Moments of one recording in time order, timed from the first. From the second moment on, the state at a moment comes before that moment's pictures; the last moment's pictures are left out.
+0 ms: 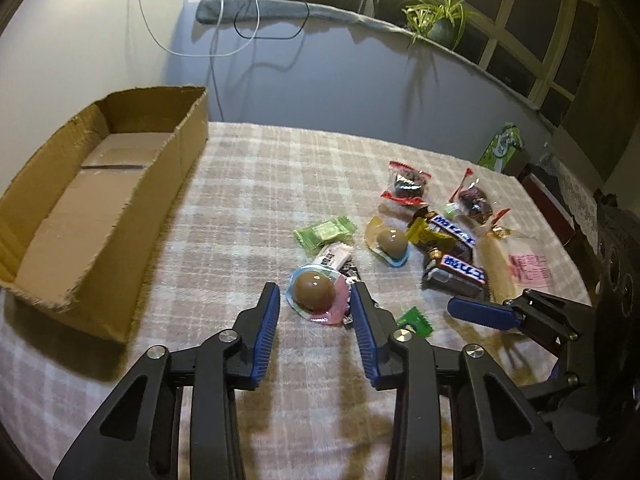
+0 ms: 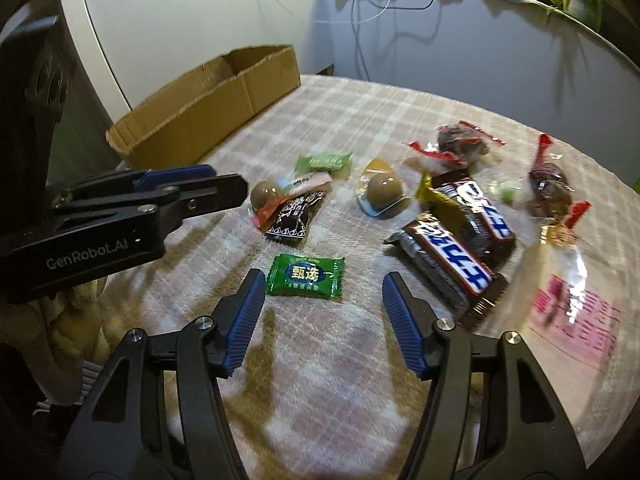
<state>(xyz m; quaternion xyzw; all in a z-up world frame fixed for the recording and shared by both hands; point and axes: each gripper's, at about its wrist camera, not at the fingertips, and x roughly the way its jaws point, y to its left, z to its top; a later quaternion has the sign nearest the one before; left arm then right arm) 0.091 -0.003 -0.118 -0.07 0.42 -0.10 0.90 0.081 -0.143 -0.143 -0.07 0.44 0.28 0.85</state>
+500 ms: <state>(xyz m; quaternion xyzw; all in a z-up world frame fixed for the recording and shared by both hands) 0.112 -0.002 -0.139 -0.08 0.44 -0.10 0.89 0.089 -0.120 -0.155 -0.11 0.45 0.27 0.85</state>
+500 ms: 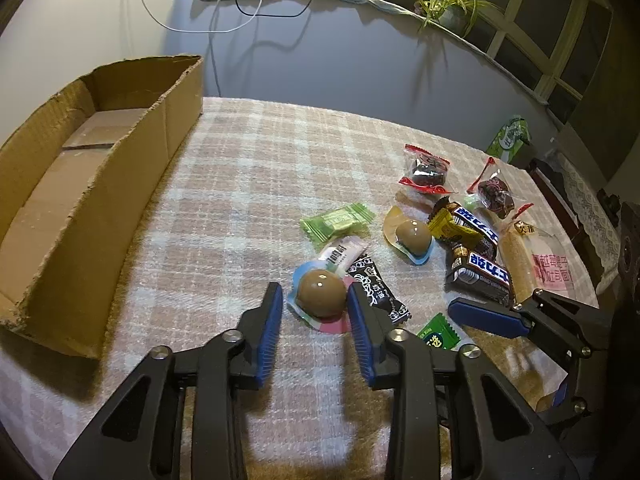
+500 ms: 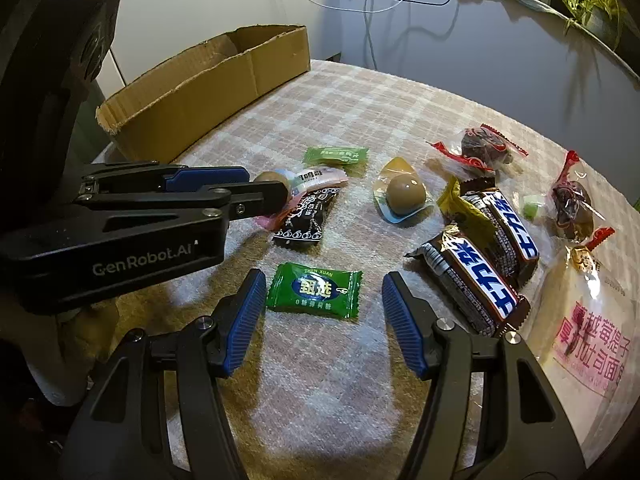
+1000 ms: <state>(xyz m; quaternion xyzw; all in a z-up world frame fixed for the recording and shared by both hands) 0.110 0.000 -0.139 -0.08 0.43 -0.10 0.89 0.093 -0.124 -0.154 -0.11 0.44 0.26 0.85</state>
